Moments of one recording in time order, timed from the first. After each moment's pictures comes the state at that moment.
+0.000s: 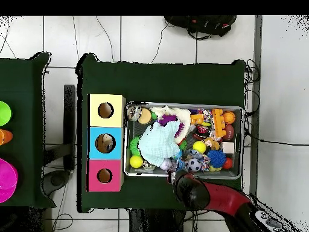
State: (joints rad) arm -0.75 -0.55 0.18 2.08 -0.44 0.10 1.63
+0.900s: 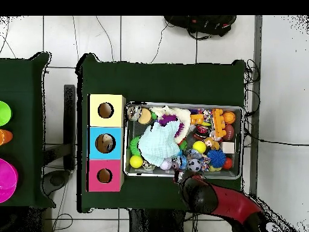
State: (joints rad) arm -0.77 -0.68 0.17 2.12 -0.38 0.14 1.63
